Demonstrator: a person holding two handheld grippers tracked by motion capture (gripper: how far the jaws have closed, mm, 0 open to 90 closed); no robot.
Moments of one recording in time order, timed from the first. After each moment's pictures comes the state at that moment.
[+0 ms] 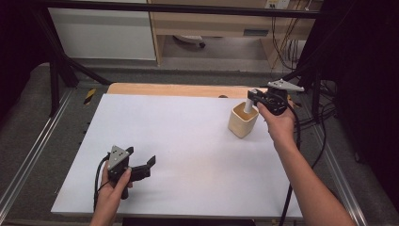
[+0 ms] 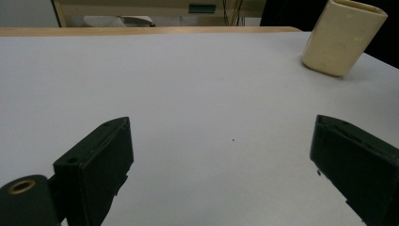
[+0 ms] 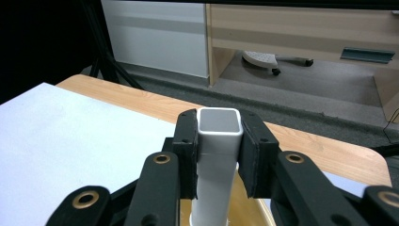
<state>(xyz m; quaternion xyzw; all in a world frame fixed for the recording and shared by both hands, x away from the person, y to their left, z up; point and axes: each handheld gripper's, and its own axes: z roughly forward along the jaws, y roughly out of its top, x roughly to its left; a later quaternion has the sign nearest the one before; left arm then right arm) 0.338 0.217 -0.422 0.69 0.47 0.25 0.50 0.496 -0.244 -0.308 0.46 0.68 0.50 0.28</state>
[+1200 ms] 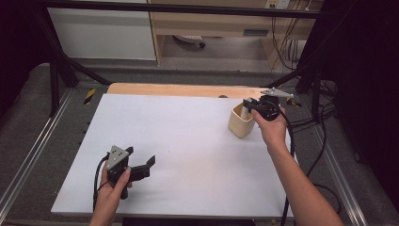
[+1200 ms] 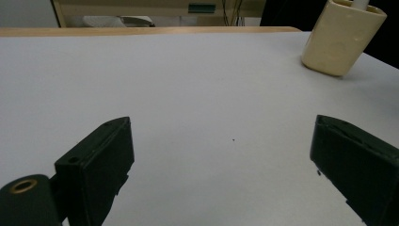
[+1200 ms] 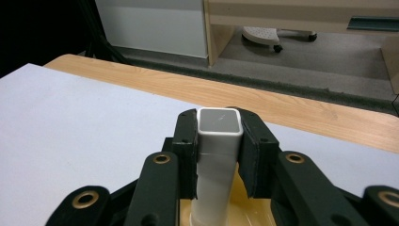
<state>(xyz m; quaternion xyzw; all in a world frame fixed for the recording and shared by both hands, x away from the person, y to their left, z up) 0.338 0.218 -0.421 0.69 0.46 0.25 0.50 0.506 -0.238 -0.347 0.48 0.69 0.47 0.26</state>
